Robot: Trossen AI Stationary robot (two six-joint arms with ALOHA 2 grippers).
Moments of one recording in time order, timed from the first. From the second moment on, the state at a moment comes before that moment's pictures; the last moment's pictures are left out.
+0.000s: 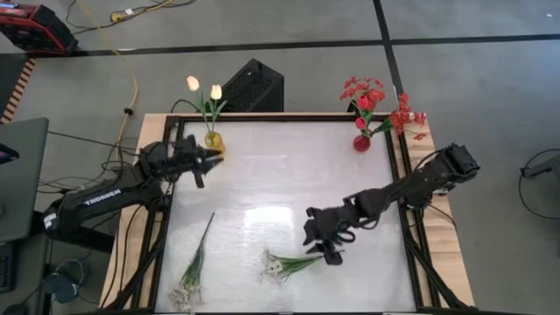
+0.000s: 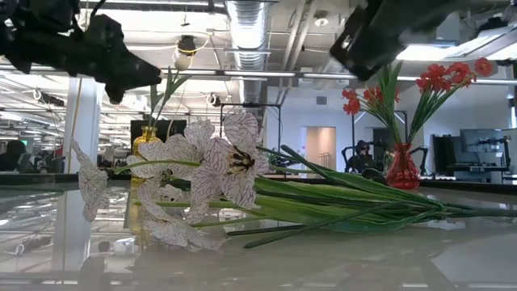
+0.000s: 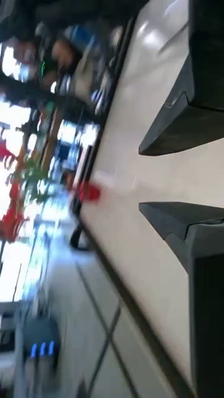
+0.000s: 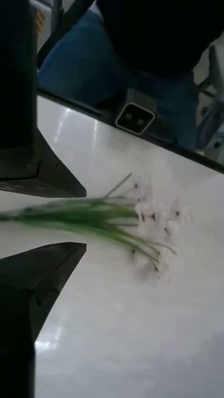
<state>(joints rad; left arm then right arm) 0.54 0.41 0.21 0.14 0.24 -0.17 0.37 1.55 1.00 -0.17 -0.16 0.27</state>
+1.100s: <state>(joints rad) -0.05 0.49 0.05 0.47 -0.02 -0.02 0.53 1.90 1.05 -0.35 -0.02 0.34</state>
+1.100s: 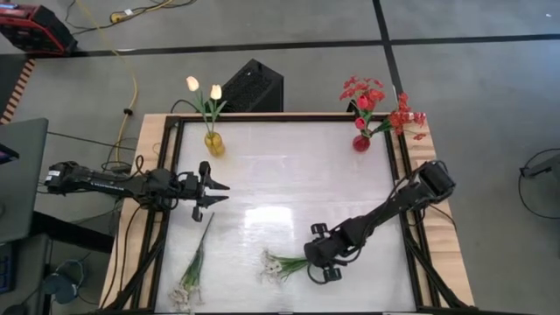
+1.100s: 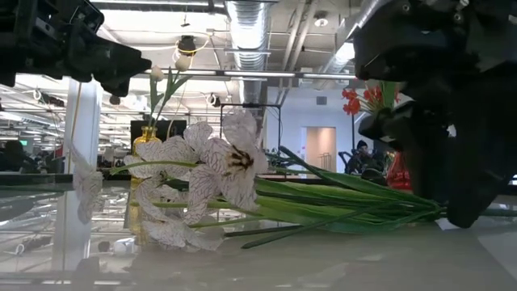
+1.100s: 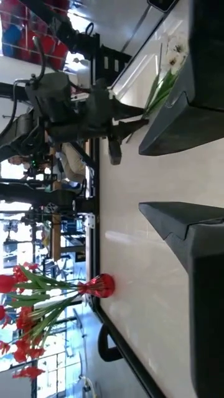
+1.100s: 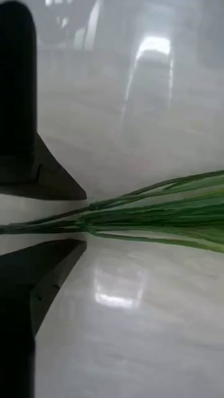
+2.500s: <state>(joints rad) -0.10 1.13 0.21 1.08 -0.03 -0.03 0.06 1.90 1.05 1.09 -0.03 0.05</state>
